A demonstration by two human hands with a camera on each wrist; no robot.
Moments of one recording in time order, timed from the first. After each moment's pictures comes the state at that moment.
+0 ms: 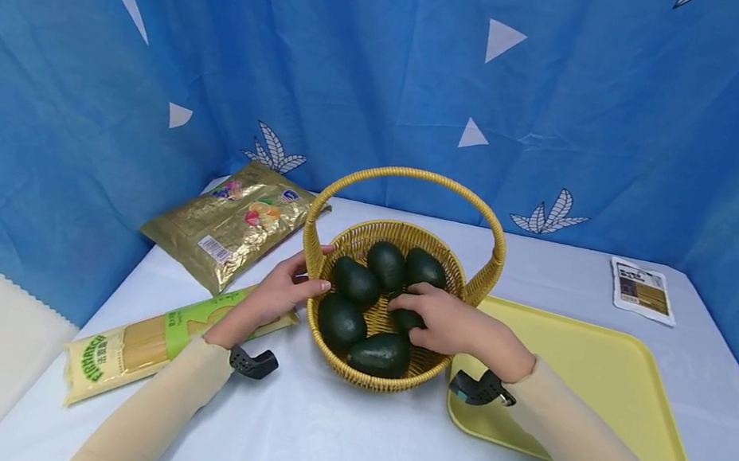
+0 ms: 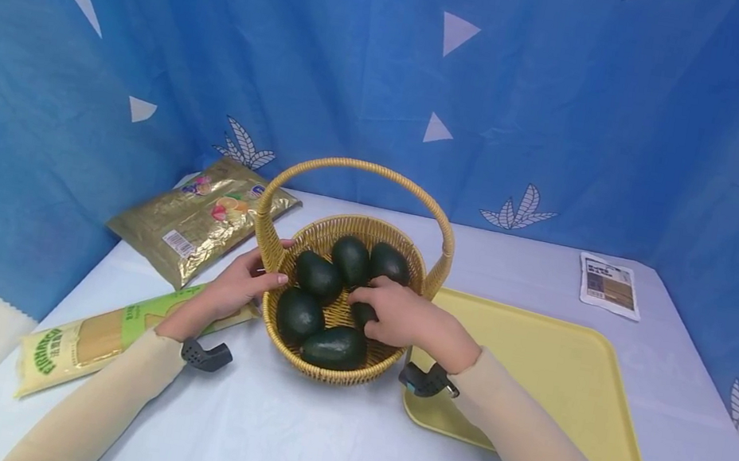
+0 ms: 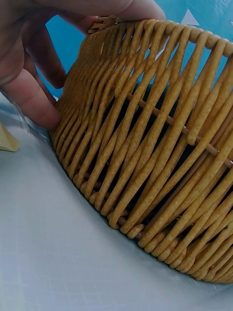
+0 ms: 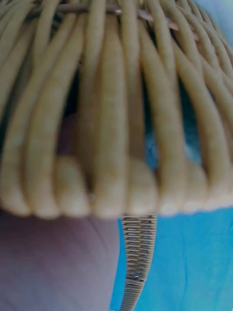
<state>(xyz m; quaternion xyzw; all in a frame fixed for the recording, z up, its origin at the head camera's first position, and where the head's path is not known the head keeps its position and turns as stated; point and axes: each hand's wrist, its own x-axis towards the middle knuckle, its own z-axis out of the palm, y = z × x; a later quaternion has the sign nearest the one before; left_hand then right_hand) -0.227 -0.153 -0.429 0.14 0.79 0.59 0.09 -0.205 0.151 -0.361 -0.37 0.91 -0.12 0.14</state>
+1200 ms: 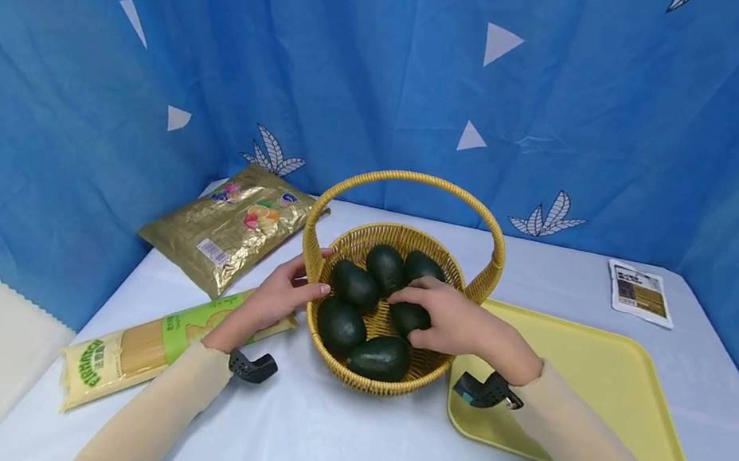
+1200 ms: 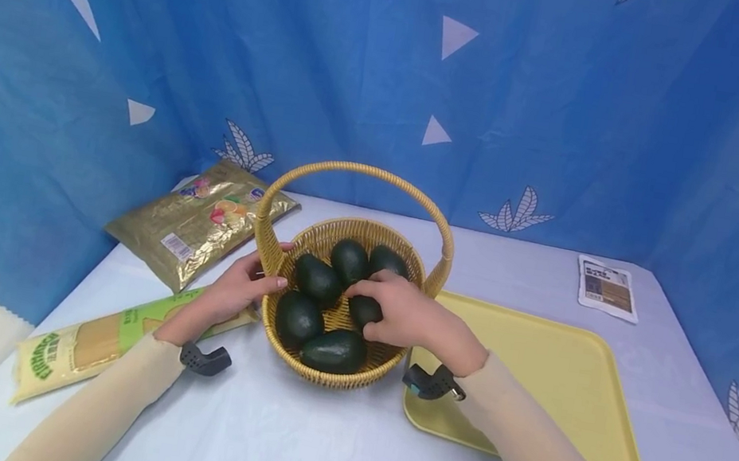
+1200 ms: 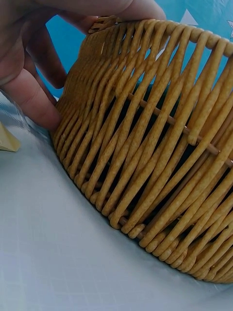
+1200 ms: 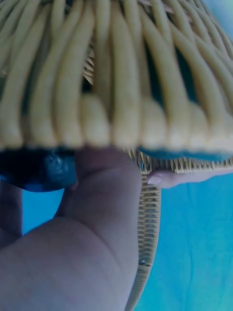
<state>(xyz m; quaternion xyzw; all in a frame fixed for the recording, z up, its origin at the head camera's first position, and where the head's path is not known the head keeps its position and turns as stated) -0.226 -0.153 -0.429 0.14 0.79 0.59 0.09 -0.204 0.157 -0.355 -0.37 0.90 -0.18 0.09</state>
